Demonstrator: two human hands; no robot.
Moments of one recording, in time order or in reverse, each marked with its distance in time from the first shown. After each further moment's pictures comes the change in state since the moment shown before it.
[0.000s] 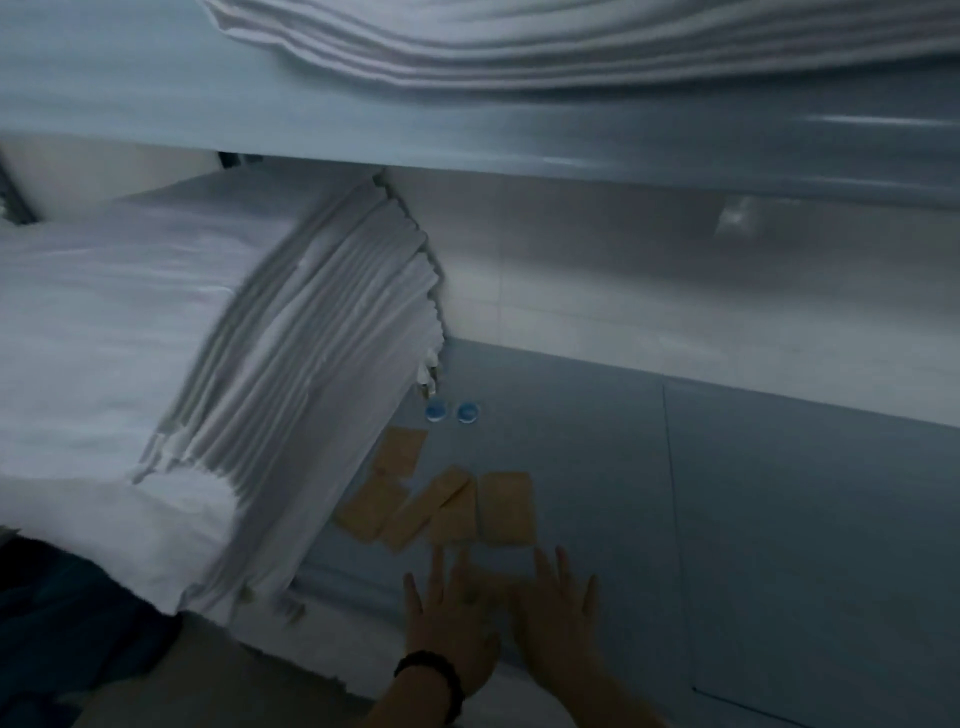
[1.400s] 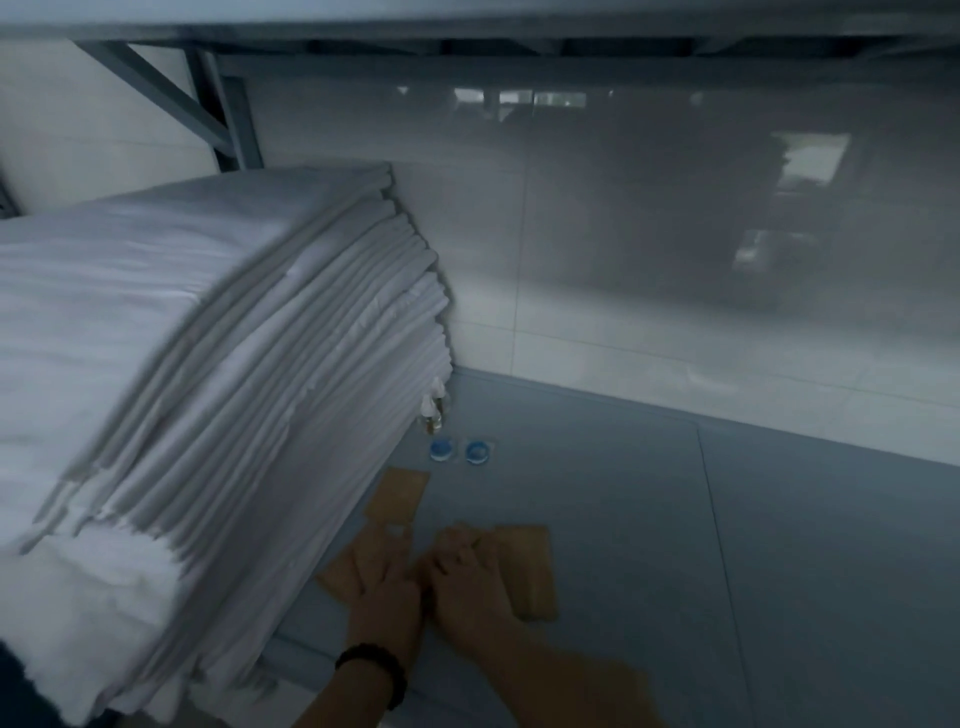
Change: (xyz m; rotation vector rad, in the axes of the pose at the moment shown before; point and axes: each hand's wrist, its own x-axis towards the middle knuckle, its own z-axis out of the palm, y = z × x) left_hand 0.091 -0.084 -0.021 -0.263 0.380 -0.213; right_hand 0.141 -0.084 0.048 0.019 -0.245 -0.373
